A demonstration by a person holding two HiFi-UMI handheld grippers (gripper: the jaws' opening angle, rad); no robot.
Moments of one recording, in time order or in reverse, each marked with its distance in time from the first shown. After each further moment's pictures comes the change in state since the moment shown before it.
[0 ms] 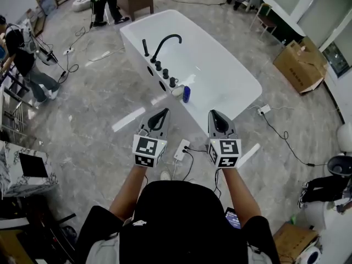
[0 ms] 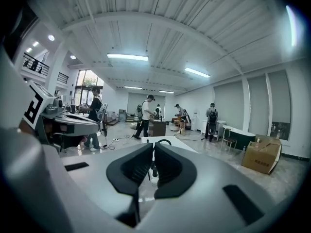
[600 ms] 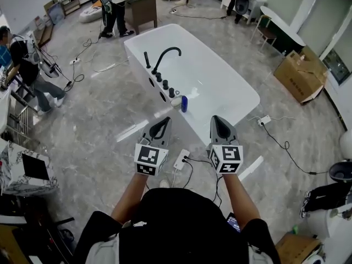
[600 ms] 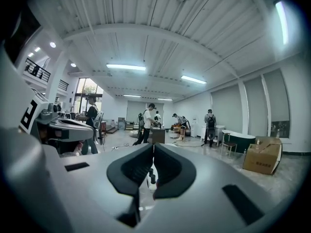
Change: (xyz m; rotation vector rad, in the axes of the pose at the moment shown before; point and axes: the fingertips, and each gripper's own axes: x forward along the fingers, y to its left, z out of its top) left arm -0.020 -0.053 0.030 0.044 -0.043 0.030; right arm -0.048 -0.032 0.025 0.035 -0.098 -0.002
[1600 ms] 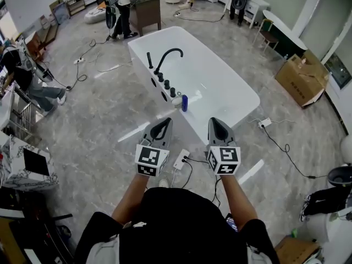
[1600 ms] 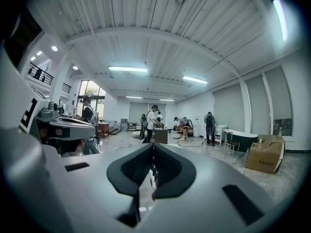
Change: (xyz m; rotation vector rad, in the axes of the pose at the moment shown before) left arm -0.023 -0.031 0.010 0.002 -0.019 0.026; right arm -0.031 0.005 -0.004 0.014 -0.011 0.033
